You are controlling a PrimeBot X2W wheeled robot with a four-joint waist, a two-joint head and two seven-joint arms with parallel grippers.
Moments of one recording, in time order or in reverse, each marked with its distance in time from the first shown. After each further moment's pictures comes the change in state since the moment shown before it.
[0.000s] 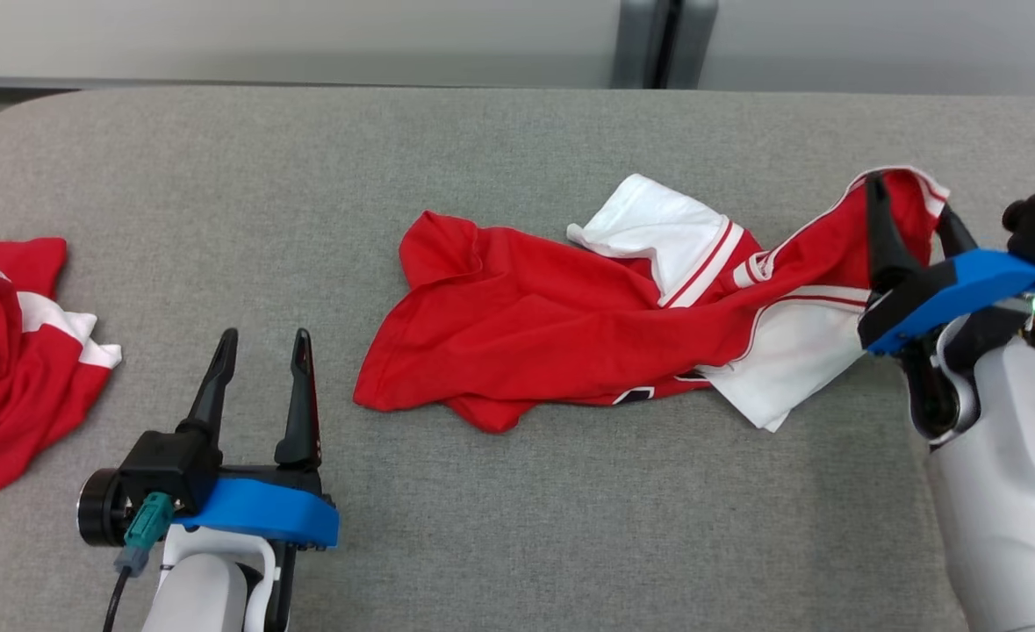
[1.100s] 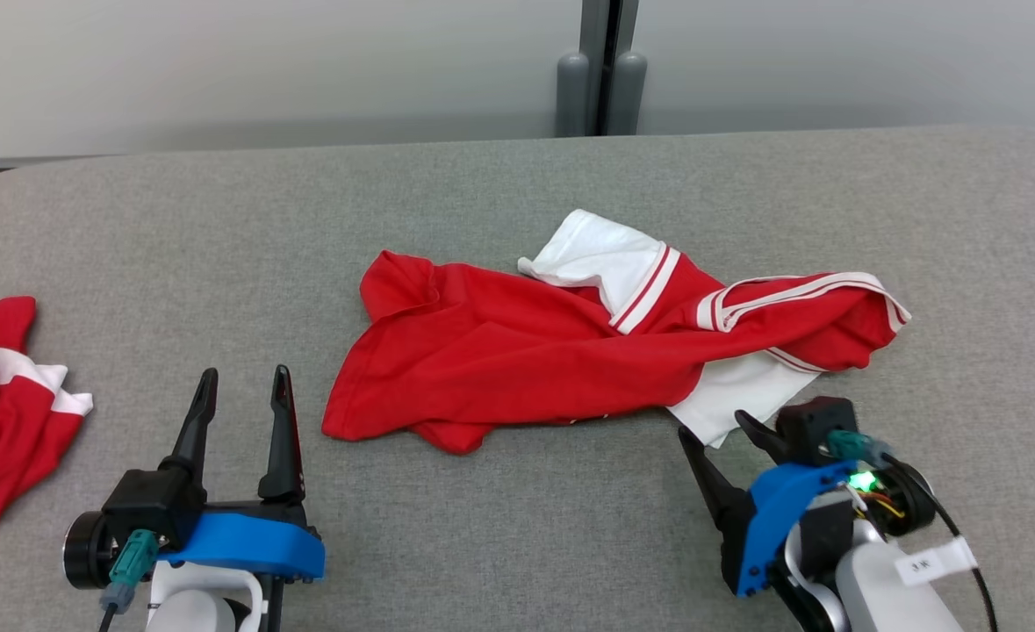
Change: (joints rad) left arm 0.082 0.009 0.029 -0.030 -0.017 0.017 0.000; right arm 0.475 0.091 0.247 -0.401 -0.199 0.000 0.280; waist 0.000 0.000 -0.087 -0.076
